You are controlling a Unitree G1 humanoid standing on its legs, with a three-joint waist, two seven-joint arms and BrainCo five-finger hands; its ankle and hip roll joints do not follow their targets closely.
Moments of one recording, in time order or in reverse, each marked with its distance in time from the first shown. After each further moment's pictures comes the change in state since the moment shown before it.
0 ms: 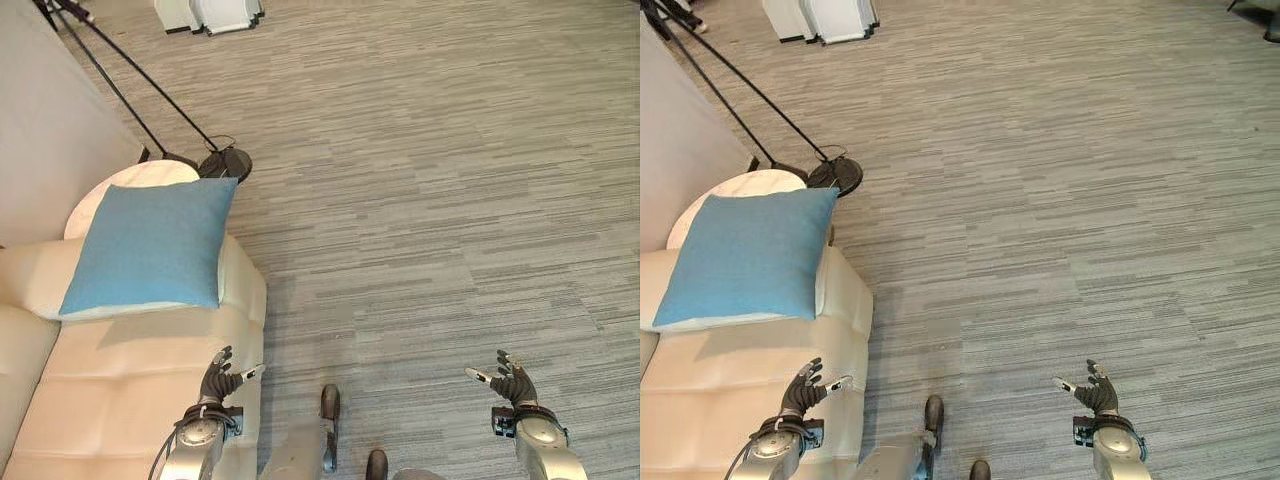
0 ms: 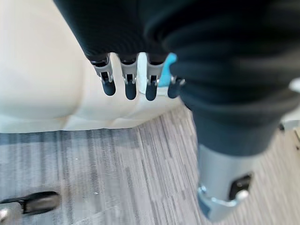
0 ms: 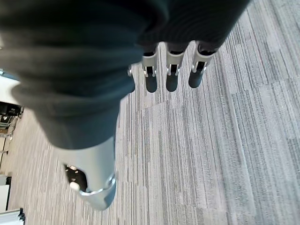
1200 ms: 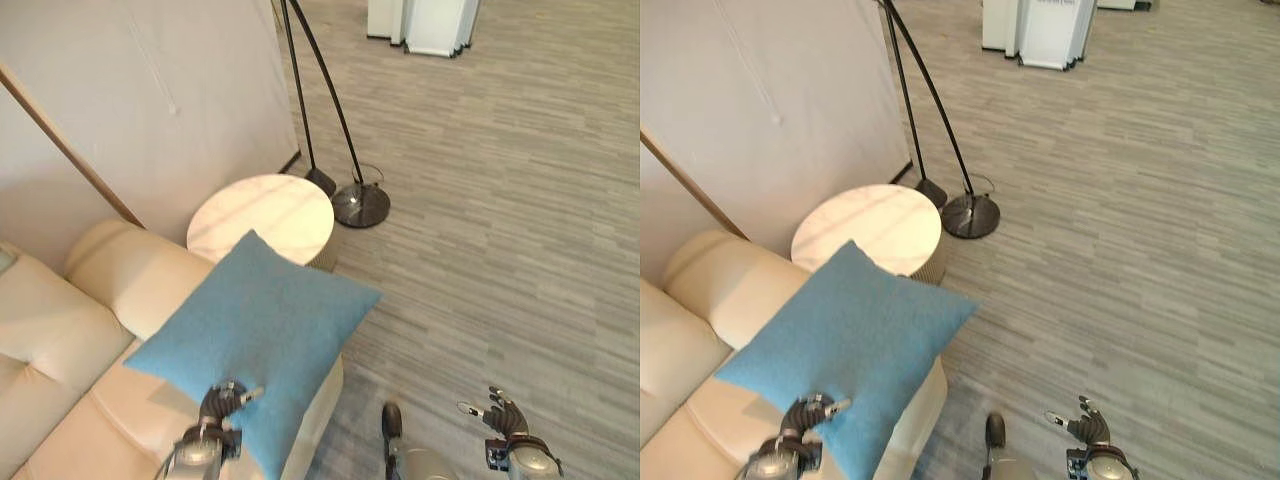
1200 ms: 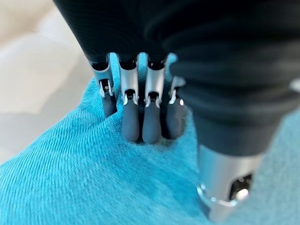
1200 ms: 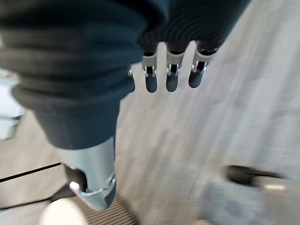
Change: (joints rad) left arm 0.097 -0.018 0.006 0.066 0.009 0.039 -0.009; right arm 0.028 0.048 0.018 0.050 -0.038 0.022 0.030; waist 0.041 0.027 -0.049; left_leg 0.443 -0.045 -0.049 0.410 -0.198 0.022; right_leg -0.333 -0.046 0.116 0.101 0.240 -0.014
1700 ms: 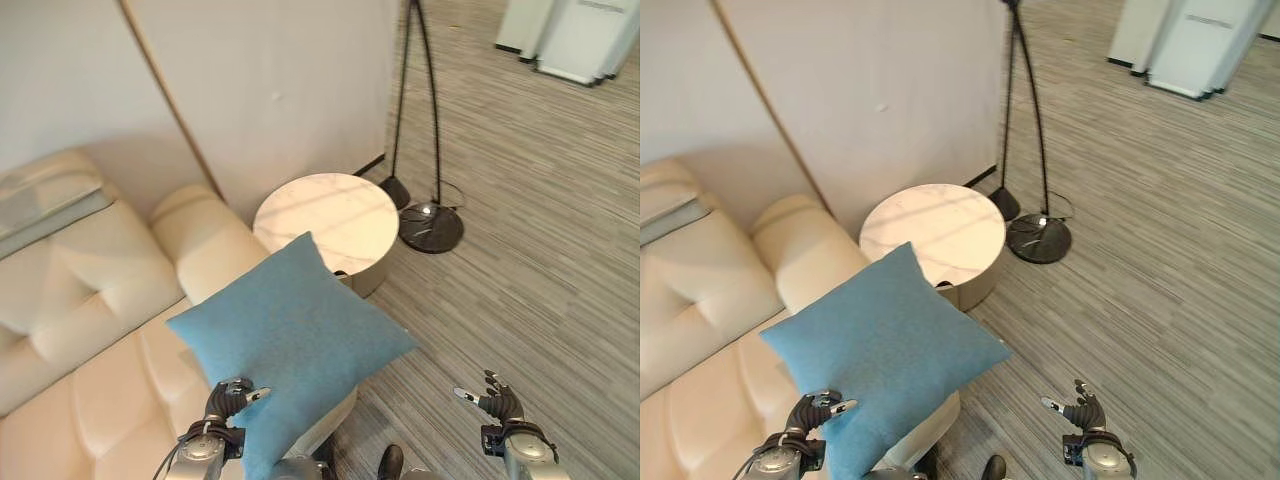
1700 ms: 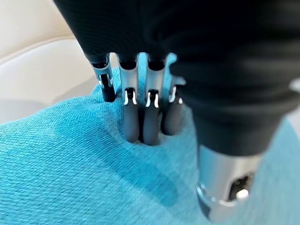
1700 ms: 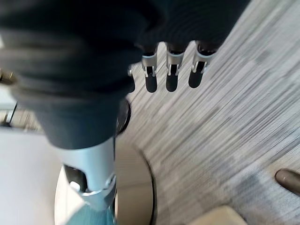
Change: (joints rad) left arm -0.081 0.017 -0.084 -0.034 -0.005 0.004 -0.023; right arm -0.005 0.015 0.012 -0.034 -0.001 0.008 -0.029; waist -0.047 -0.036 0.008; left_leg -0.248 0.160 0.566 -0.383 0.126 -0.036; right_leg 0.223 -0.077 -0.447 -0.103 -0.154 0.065
